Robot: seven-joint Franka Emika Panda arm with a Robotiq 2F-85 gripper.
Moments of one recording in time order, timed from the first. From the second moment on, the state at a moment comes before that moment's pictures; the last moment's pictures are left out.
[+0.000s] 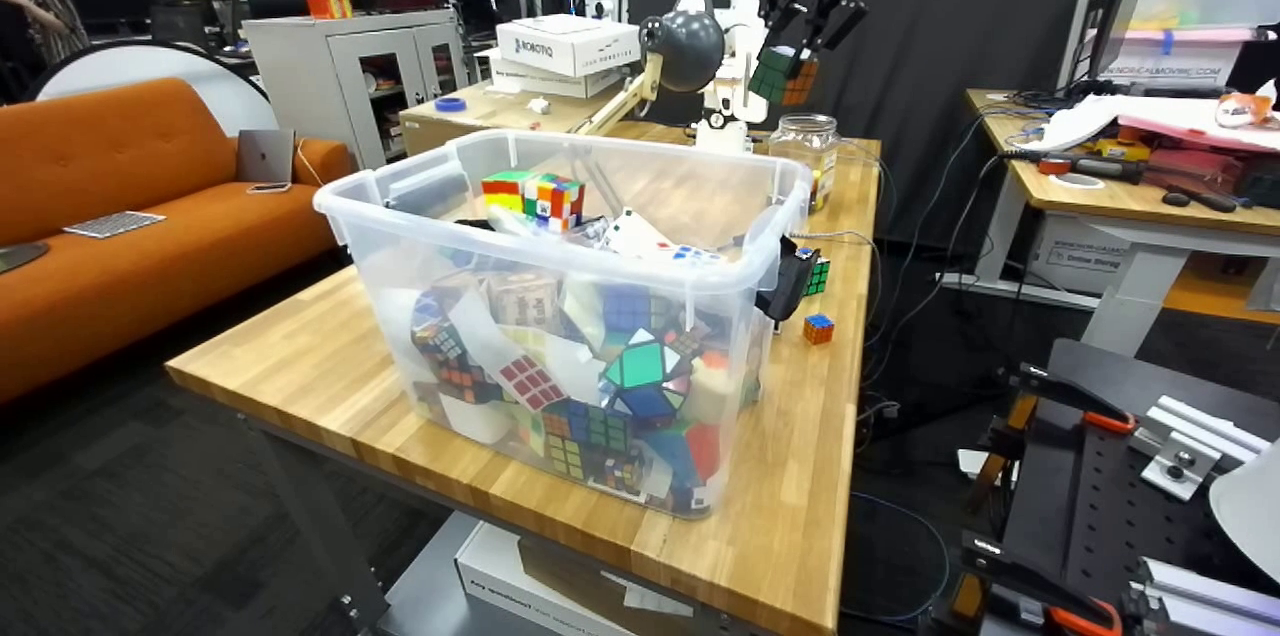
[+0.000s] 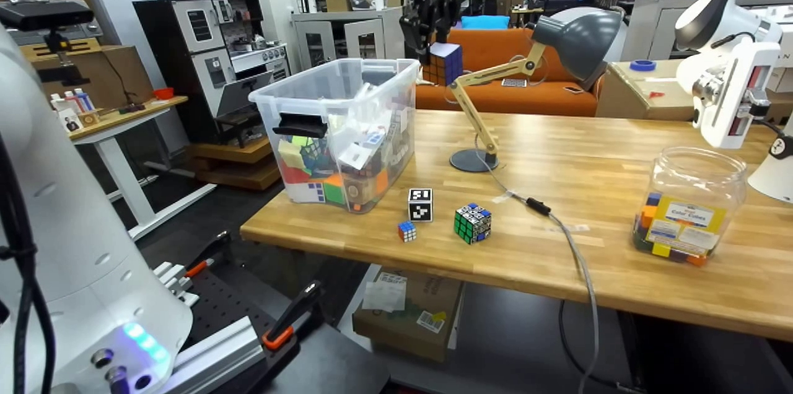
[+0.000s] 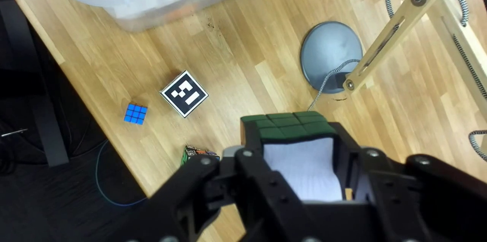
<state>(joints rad) -0.17 -0.09 -0.17 -2.23 0.40 2.37 1.11</state>
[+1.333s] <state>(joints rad) -0.17 0.18 -0.18 -2.02 0.36 2.39 1.11</state>
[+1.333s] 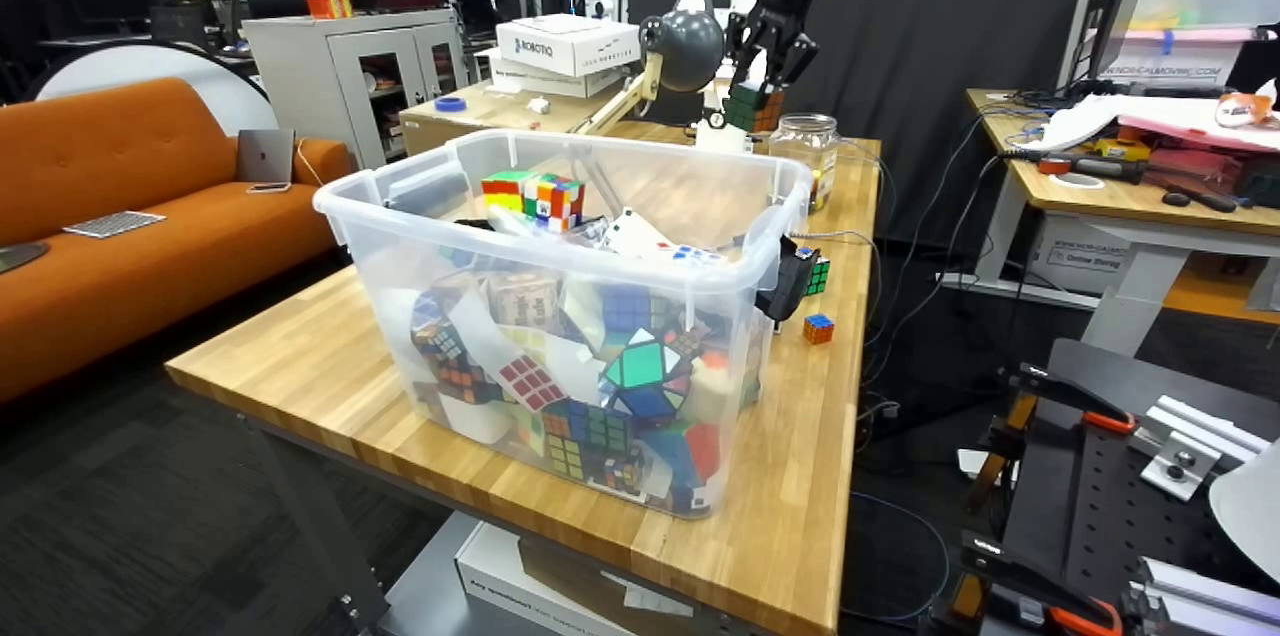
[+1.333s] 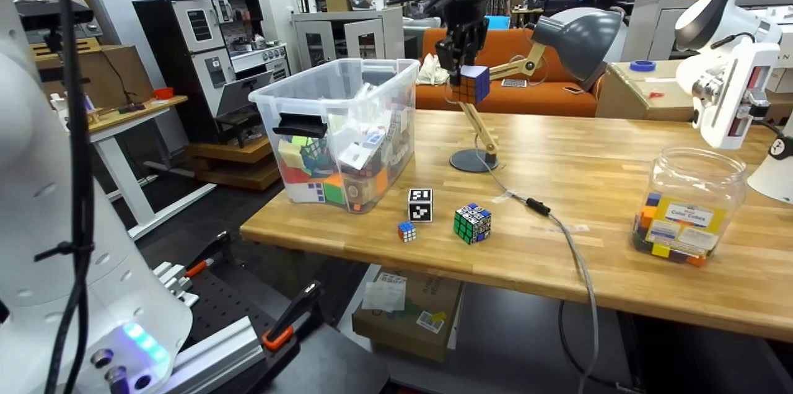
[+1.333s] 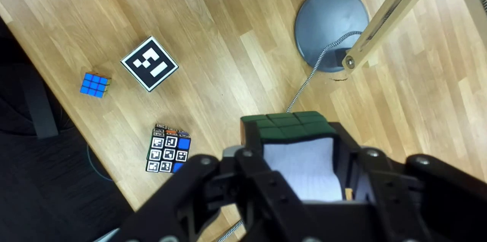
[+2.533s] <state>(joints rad) -0.16 0.37 -0.18 -1.87 0.32 2.39 1.11</state>
